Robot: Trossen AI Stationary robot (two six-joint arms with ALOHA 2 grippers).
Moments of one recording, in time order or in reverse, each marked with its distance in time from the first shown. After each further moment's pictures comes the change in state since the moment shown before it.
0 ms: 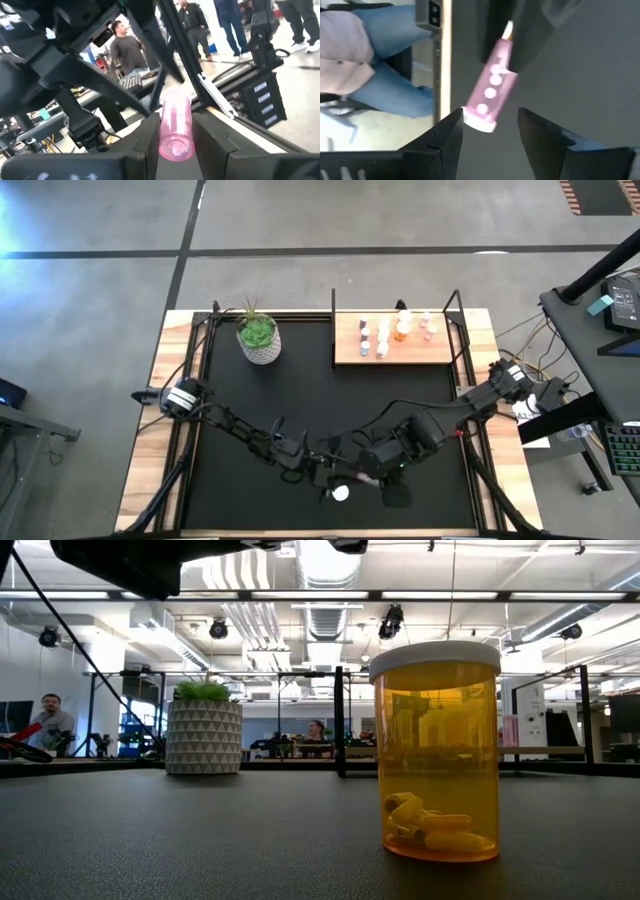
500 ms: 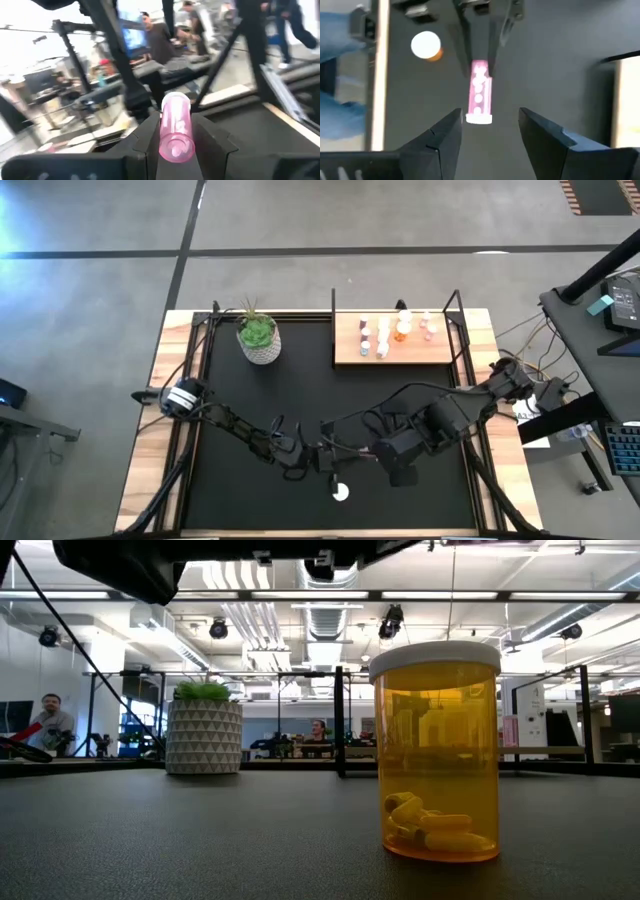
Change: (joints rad) left arm 0.009 0.000 -0.012 0.051 -0.290 -0.062; right arm 0.007 0.000 0.239 -0.298 0.344 -0.103
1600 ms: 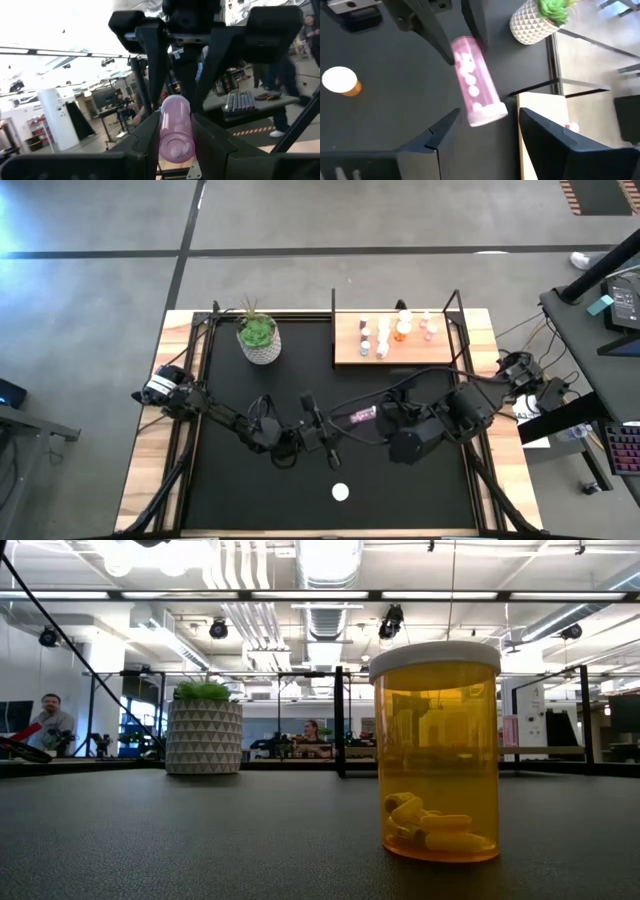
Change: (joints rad) left arm 0.021 -0.178 0.008 0.112 -0.189 0.193; right arm 0.015 -0.071 0.049 -0.030 0.438 -0.136
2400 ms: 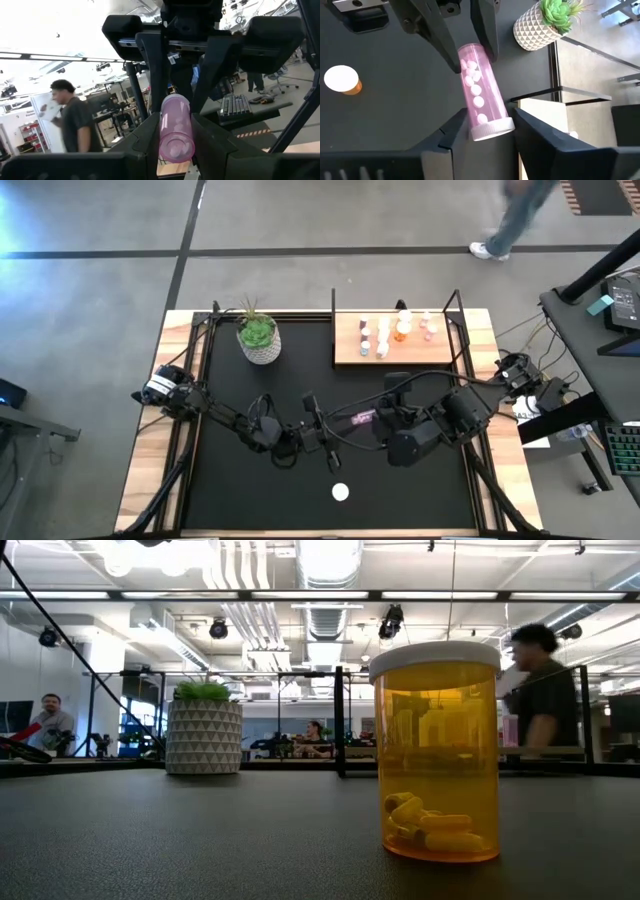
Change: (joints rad) left arm 0.001 0.000 0.004 0.002 0.043 0.000; right arm 0.000 0.017 0.000 0.036 -0.007 -0.053
